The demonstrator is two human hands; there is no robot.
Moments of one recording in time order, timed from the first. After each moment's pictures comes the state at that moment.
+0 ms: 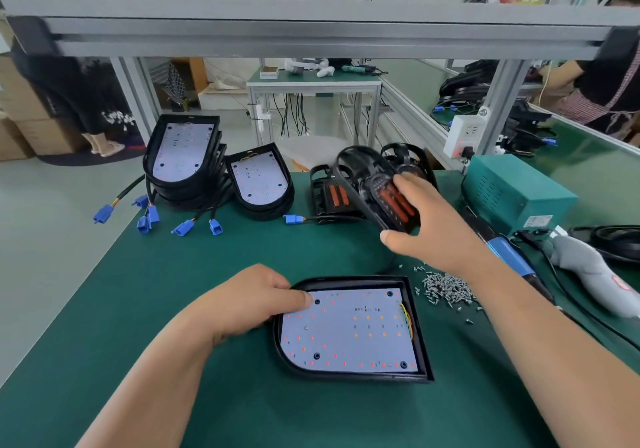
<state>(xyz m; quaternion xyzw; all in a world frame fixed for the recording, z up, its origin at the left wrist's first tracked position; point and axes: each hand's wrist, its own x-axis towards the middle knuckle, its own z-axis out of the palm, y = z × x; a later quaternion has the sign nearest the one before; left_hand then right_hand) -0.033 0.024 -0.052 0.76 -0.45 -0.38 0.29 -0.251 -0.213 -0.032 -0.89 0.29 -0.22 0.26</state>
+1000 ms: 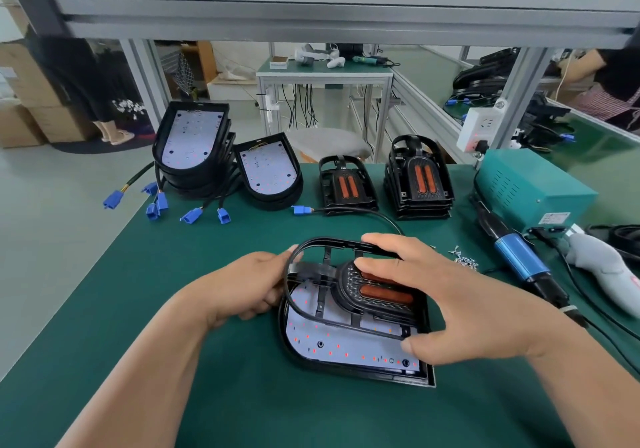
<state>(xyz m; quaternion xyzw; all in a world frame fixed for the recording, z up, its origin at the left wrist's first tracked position) -0.025 0.024 -0.055 0.75 -0.36 -0.43 0.35 -0.301 -0.138 -0.021 -0.96 0.08 -0.02 0.28</state>
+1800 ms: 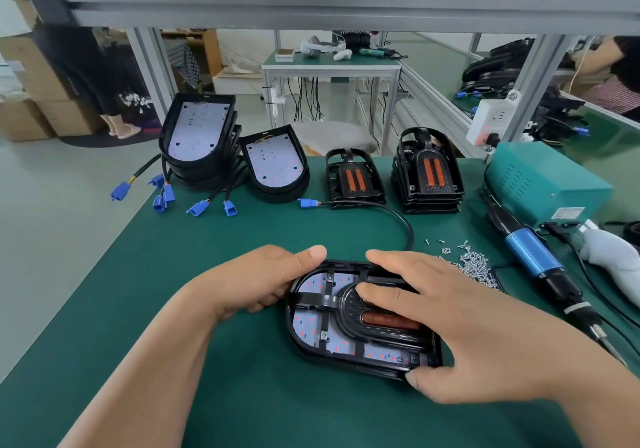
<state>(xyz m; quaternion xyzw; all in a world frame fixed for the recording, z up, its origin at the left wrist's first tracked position) -0.026 0.026 -0.051 0.73 -0.43 -0.44 0.31 -0.308 -0.104 -0.019 -0.99 0.07 0.01 0.09</state>
